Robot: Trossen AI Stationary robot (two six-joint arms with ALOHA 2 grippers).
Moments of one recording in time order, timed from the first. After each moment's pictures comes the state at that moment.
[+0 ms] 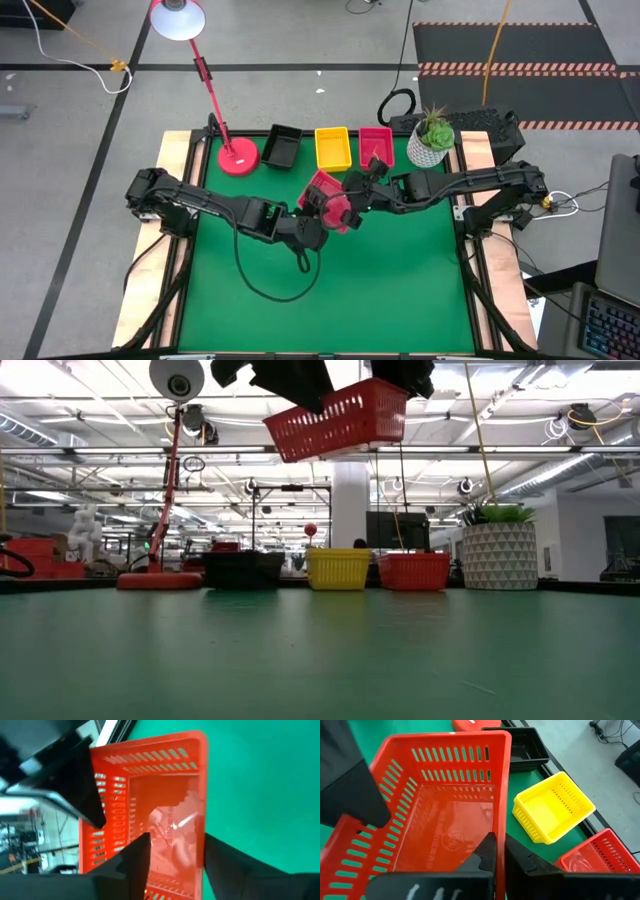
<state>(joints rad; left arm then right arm) -0.25 1.72 1.54 -0.69 -0.58 0.67 0.11 1.53 1.42 -0.81 0.52 0.35</state>
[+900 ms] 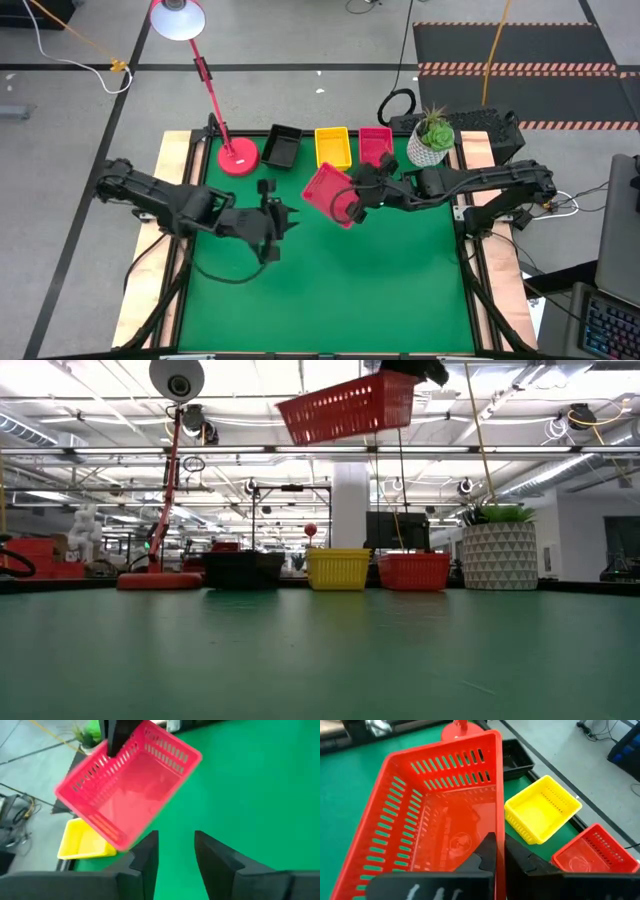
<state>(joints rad) -0.34 1.41 1.45 -0.79 -0.52 -0.02 0.11 1.46 1.42 -0.82 0.58 0.44</state>
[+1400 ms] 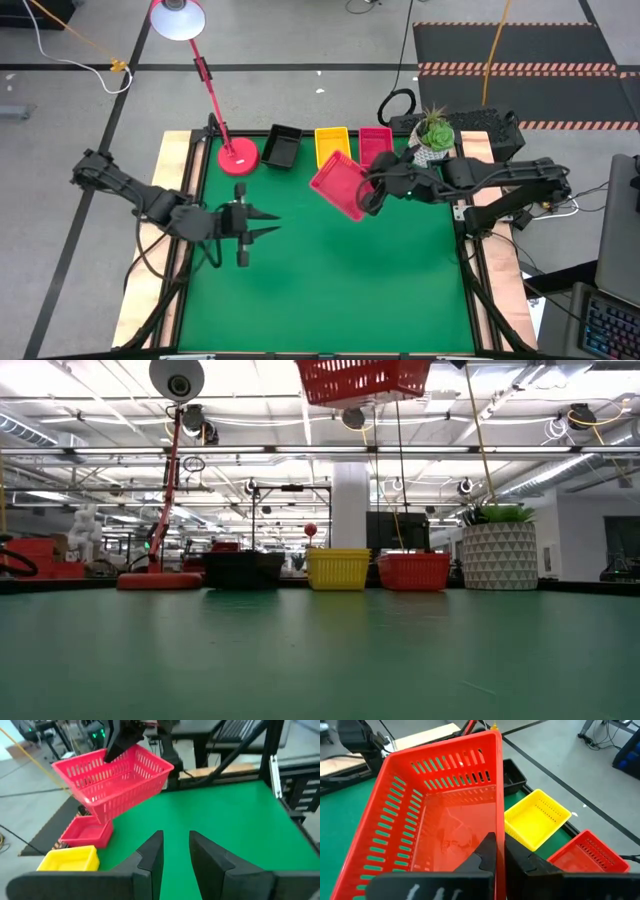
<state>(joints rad) -0.48 1.08 1.06 -0.35 -0.59 -0.02 0.11 1.33 1.42 -0.83 0.58 0.45</state>
